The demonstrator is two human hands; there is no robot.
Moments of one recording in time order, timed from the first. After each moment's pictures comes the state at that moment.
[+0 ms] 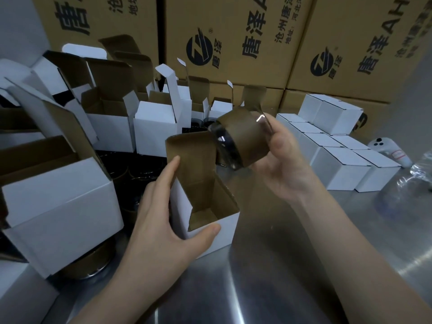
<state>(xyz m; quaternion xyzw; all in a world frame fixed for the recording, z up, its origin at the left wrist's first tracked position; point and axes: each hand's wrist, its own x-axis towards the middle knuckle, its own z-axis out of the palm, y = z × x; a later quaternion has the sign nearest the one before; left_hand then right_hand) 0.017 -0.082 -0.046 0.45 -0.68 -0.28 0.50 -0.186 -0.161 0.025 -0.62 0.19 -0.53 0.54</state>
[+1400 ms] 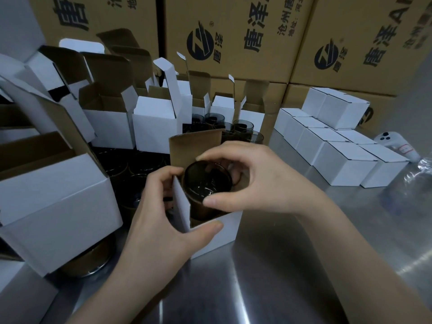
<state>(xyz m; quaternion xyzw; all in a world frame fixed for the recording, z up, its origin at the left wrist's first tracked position) 0.015 -0.084 -0.047 0.45 -0.65 -0.30 0.54 -0.166 -0.128 0.036 -0.84 0.40 -0.27 0.23</state>
